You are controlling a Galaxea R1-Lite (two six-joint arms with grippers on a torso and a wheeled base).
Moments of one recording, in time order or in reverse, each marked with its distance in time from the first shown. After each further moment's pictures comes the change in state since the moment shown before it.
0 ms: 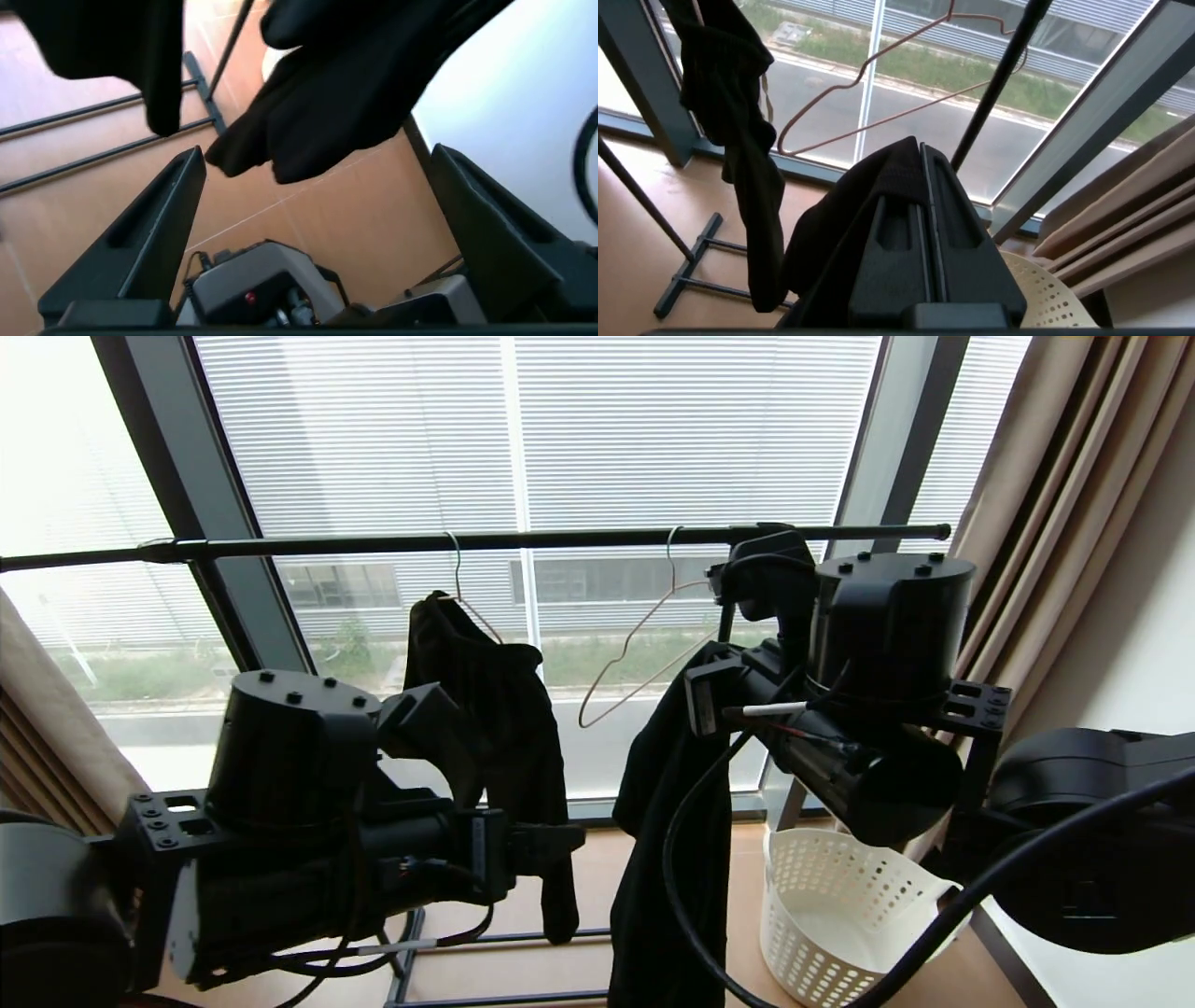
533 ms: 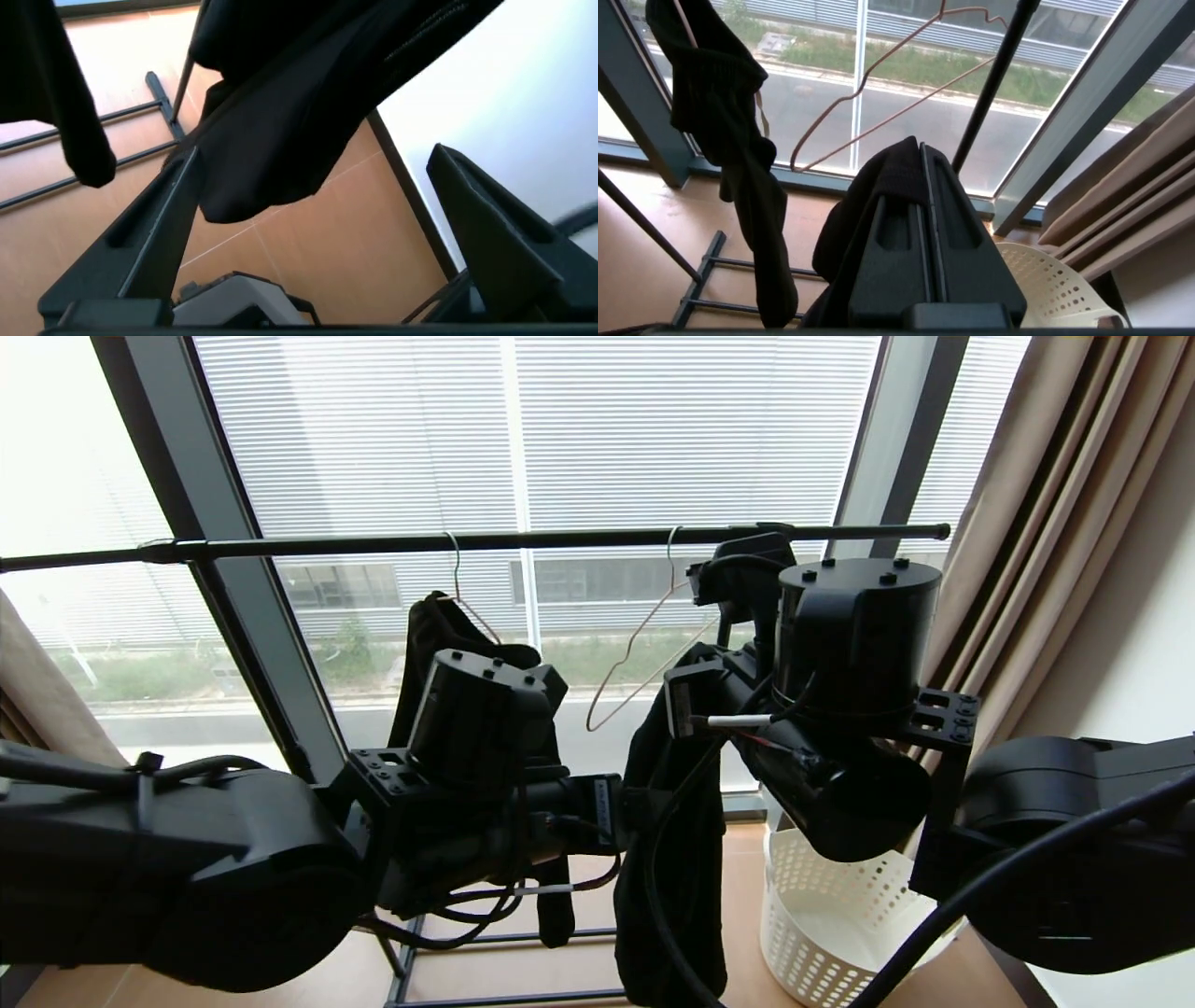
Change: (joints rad) left arm -0.092 0.244 -0.235 -0.026 0.066 -0.061; right arm 0.053 0.024 -0.029 0.001 -0.084 0.036
